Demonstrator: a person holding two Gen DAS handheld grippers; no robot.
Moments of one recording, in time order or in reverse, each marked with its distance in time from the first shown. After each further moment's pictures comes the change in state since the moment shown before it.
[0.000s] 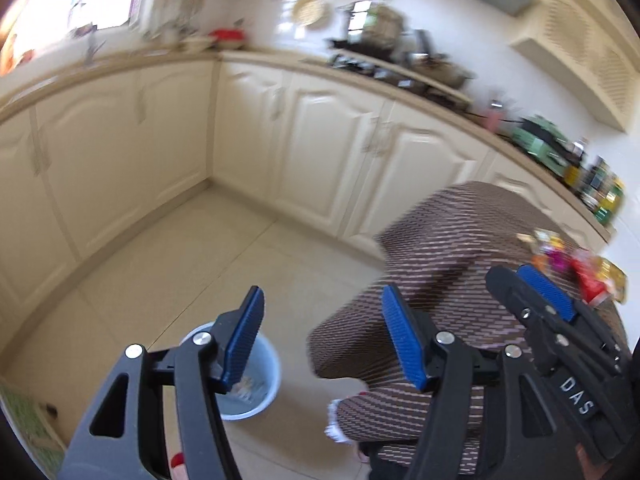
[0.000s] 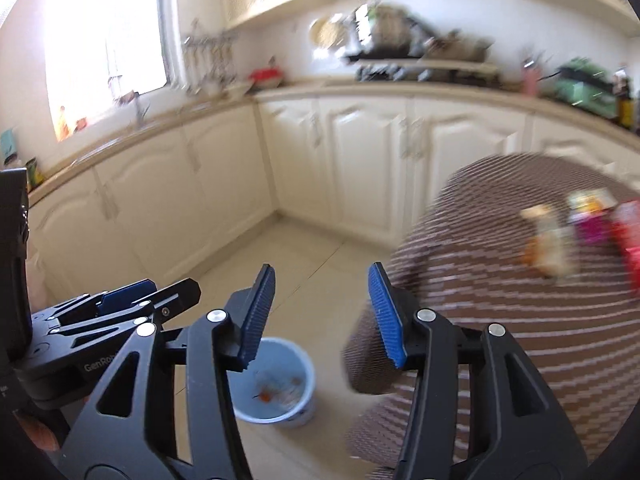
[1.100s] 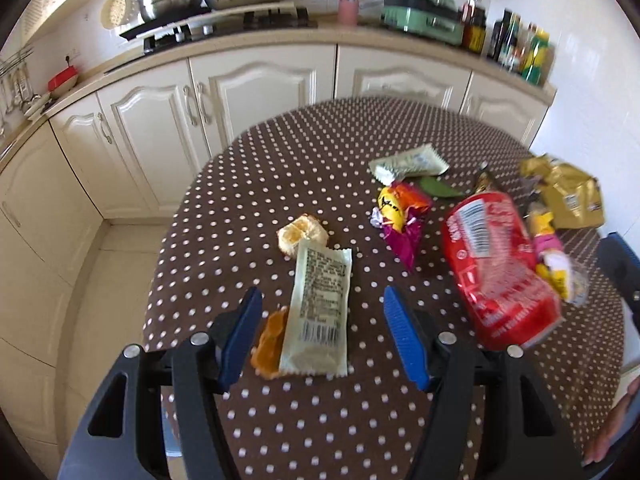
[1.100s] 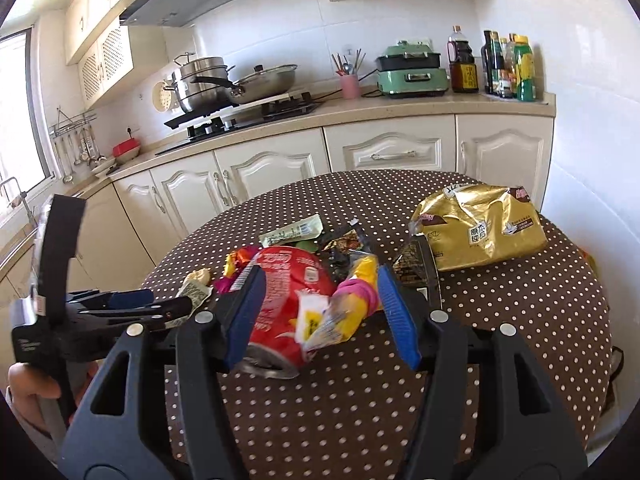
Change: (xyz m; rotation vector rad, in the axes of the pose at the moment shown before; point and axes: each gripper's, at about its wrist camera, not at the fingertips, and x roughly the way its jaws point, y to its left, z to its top) left arm 0.125 -0.286 0.026 0.438 0.286 -0.141; right arm -0.110 -0.277 0.023 0.292 -0.078 -0.341
